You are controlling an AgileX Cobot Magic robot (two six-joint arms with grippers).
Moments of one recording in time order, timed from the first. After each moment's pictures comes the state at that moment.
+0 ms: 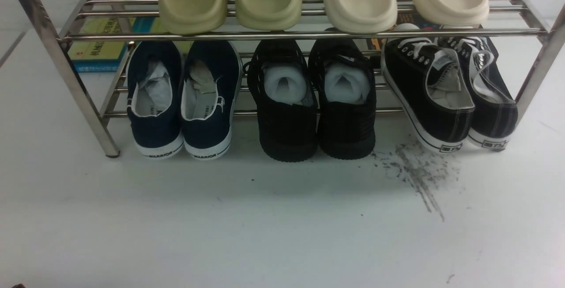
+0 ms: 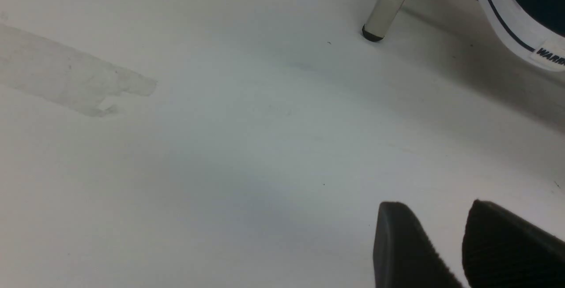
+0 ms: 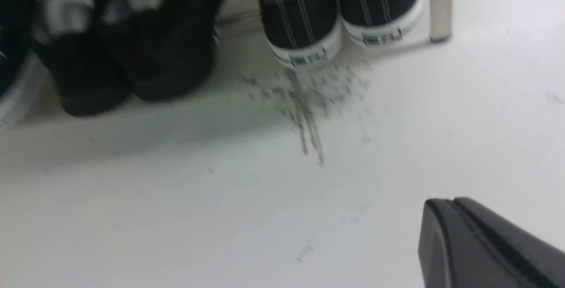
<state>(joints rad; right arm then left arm) 0.04 0.46 -0.58 0.21 0.82 0.16 0.03 -0.01 0.01 0.13 0.44 -0.47</state>
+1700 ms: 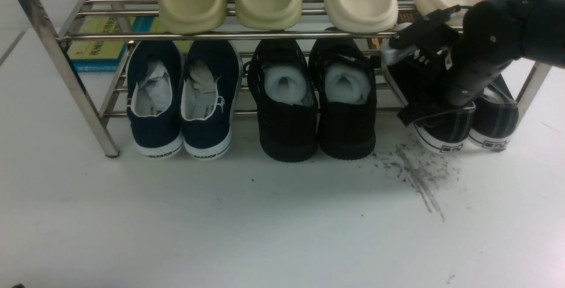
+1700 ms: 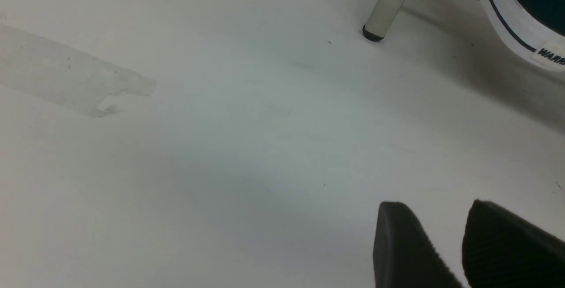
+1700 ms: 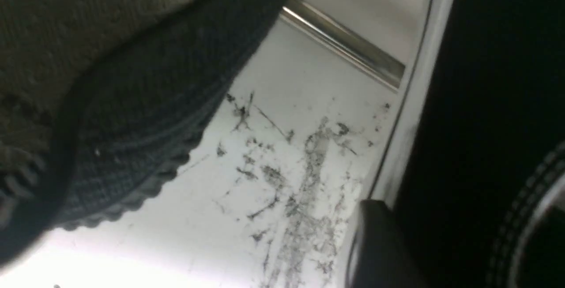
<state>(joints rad) 0.37 1.83 -1.43 -0.18 0.78 -0.02 0.03 -0.01 0.01 0.13 0.44 -0.47</state>
